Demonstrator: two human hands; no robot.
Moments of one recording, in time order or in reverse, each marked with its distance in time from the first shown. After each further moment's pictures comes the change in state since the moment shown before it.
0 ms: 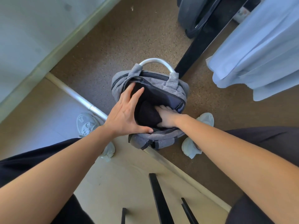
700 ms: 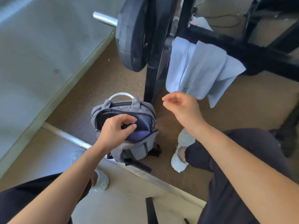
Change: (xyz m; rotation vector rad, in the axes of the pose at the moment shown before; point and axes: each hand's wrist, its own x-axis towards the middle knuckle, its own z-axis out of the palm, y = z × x) left_hand 0.028 0.111 -0.036 -0.211 0.074 -0.106; right_hand -0.231 0.015 -0.121 0.977 0.950 -0.045
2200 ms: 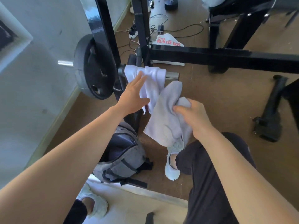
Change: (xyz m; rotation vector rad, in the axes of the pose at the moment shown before) left_hand 0.148 0.189 0.055 0.315 -0.162 0.326; right_hand -0.030 0.017 -0.140 0.247 0.262 0.362
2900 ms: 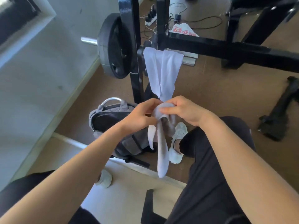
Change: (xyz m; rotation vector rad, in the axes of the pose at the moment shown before) left_hand -0.156 0.028 -0.002 -0.632 -0.255 -0.072; right_hand -0.034 0.001 0.033 -0.263 -0.735 -0.194
